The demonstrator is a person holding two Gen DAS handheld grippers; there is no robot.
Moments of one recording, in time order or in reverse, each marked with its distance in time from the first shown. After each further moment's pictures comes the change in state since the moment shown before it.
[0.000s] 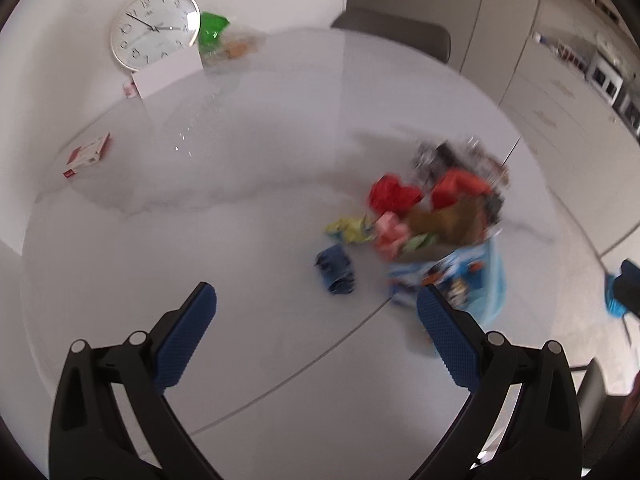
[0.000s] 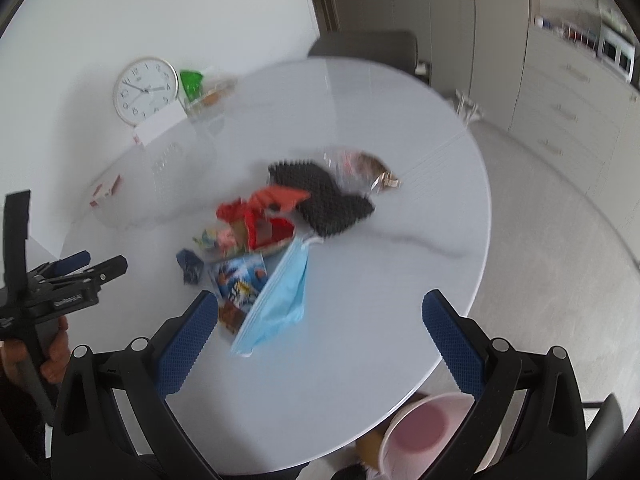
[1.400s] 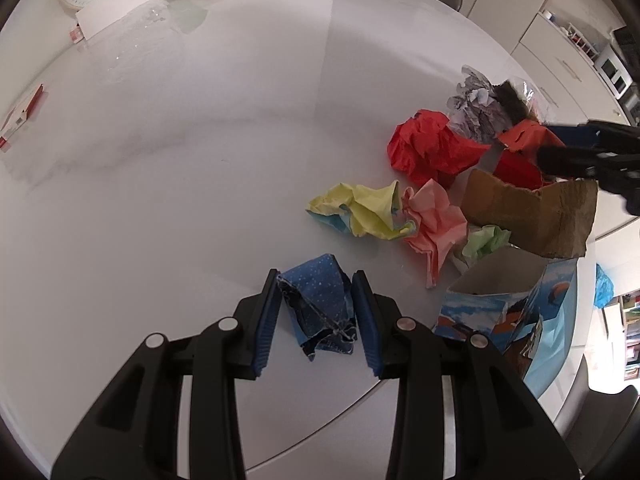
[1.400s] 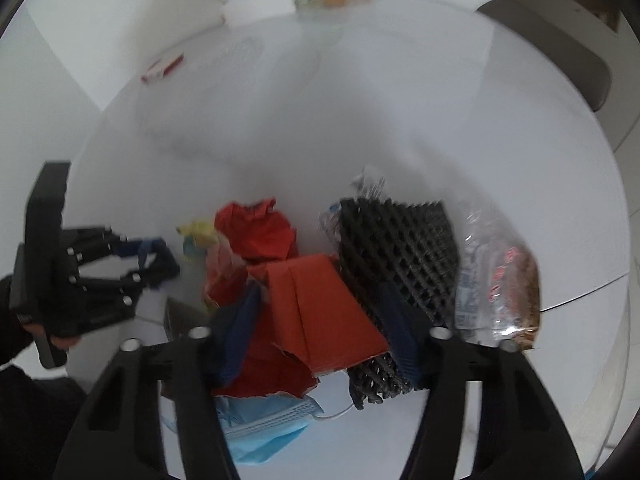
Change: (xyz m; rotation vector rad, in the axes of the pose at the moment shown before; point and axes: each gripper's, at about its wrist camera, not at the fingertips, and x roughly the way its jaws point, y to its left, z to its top) left arm 0.135 -0.003 0.009 -0.034 0.169 -0.104; right arm 0.190 0.057 0.113 -0.531 0.307 0.257
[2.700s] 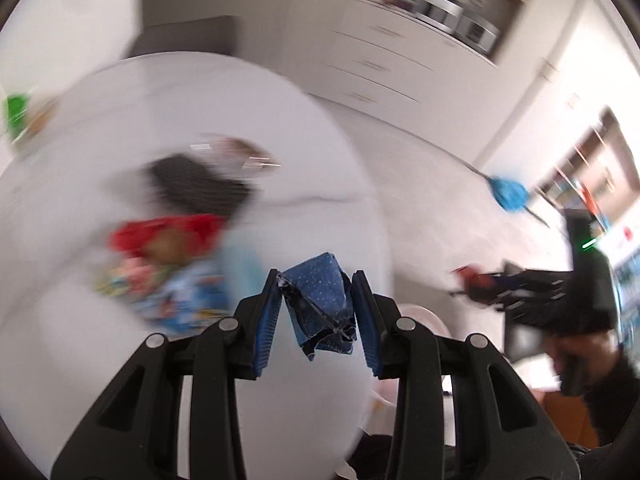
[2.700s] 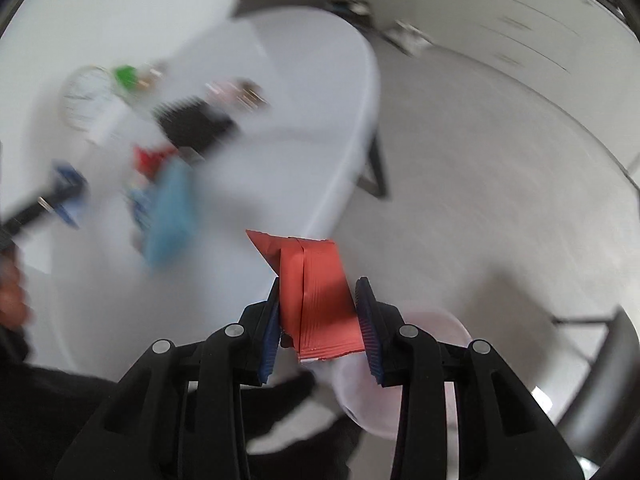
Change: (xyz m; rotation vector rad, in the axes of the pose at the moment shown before) left arm -0.143 -0.203 -0.035 0.489 -0.110 -0.370; right arm -0.136 -0.020 -0.343 0.783 -0.148 -0.263
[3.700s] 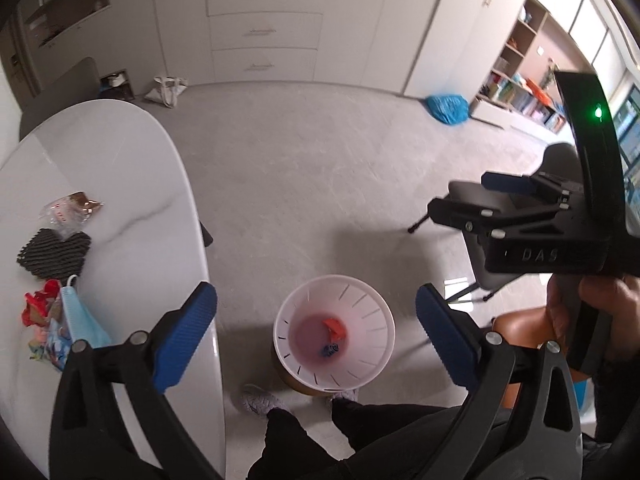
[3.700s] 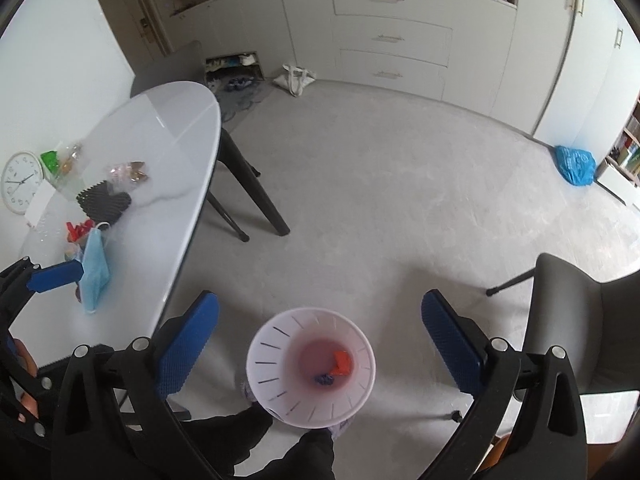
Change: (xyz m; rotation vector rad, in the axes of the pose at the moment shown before) left arm 0.036 -0.205 -0.001 0.314 0.112 -0.086; right arm -0.105 -0.091 -0.030 0.207 -0.228 -0.182
